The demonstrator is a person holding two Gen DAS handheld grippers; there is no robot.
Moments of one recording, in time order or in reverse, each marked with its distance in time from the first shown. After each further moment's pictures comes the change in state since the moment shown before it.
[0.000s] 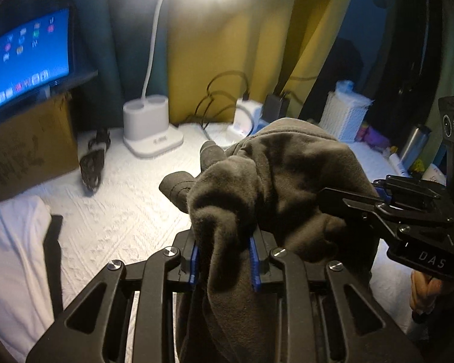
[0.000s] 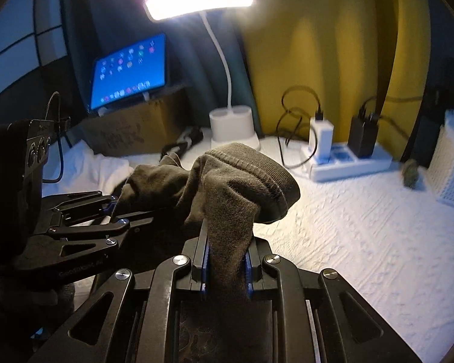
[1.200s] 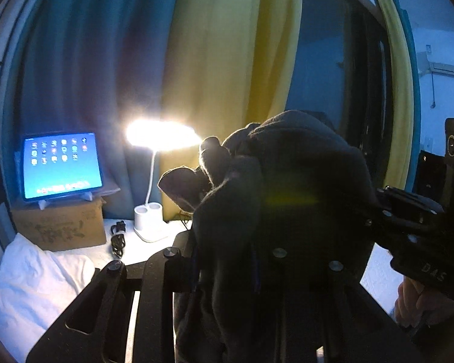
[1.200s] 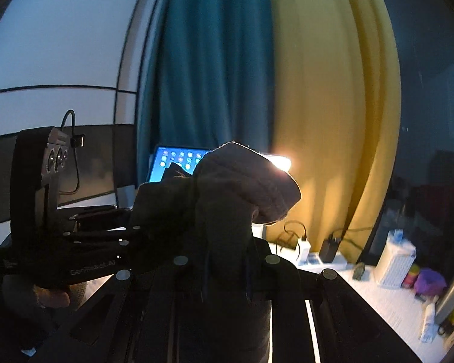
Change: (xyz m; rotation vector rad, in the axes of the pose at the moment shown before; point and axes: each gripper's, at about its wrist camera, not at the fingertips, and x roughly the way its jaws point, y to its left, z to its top) left arm -0.206 -0.048 -0.003 0.049 -0.430 -0.036; right arm -0.218 0.122 0.003 -0.233 -0.432 -0.062
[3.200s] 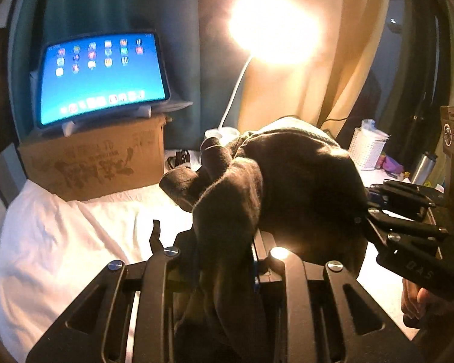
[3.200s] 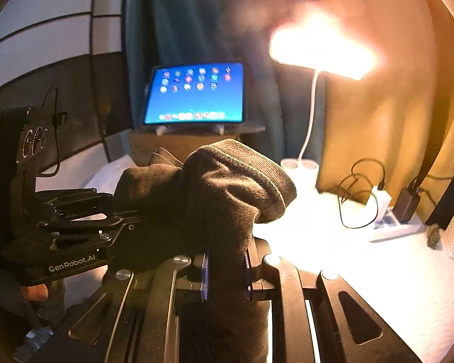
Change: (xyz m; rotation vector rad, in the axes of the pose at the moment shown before) left arm 0.098 0.150 -0.068 -0.072 0.315 0.151; right arm 0.218 0.042 -0.054 0.094 0.303 0.107
